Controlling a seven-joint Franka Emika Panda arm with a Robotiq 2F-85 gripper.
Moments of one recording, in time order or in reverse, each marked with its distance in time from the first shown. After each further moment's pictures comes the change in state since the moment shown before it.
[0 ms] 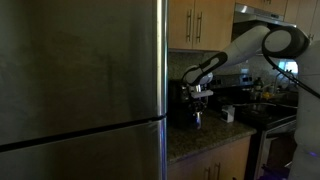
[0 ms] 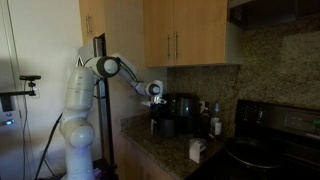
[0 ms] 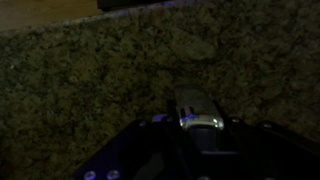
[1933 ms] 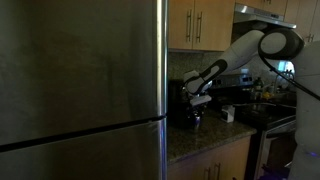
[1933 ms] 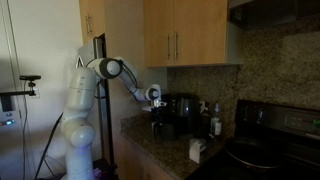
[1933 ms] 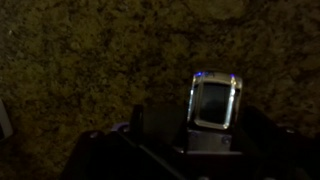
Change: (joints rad) arm 0.015 0.040 -0.002 -0.053 -0.175 0.203 0.130
